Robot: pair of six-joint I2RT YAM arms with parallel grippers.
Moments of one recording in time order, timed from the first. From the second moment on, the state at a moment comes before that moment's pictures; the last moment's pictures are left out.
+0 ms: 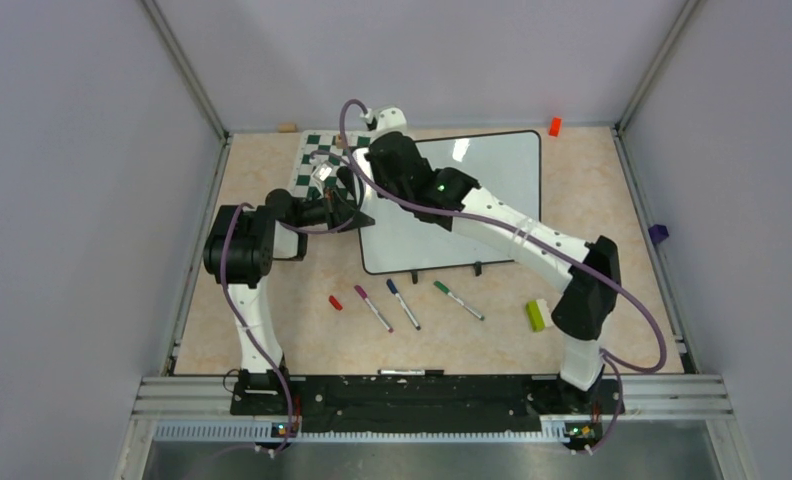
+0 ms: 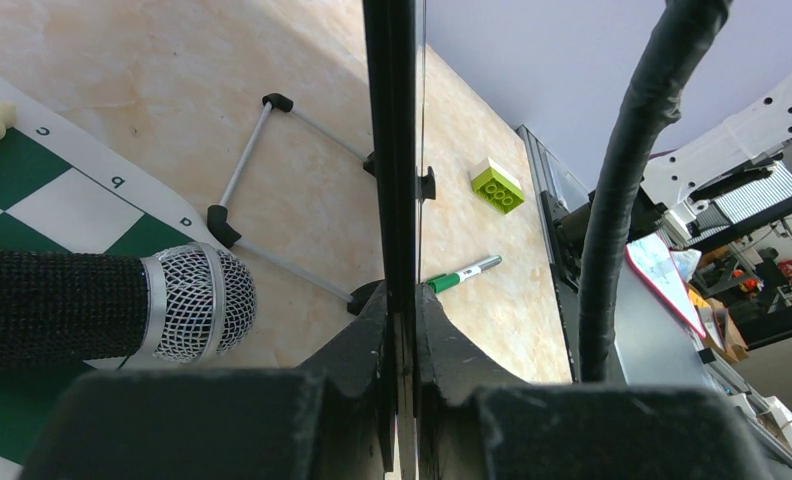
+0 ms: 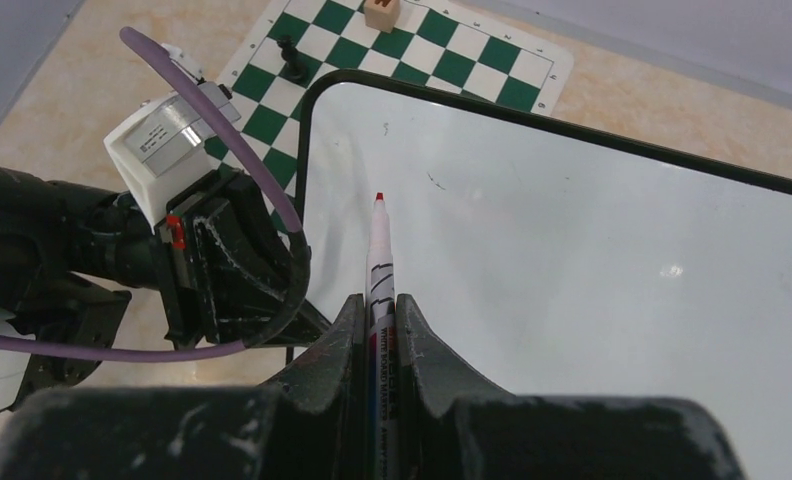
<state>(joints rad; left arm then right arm) -0.03 2.11 0.89 1.49 1.37 -0.97 0.93 1.85 1.85 -0.48 0.48 0.24</state>
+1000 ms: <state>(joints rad) -0.03 2.11 0.89 1.49 1.37 -0.97 0.93 1.96 1.90 -0.42 0.46 0.13</state>
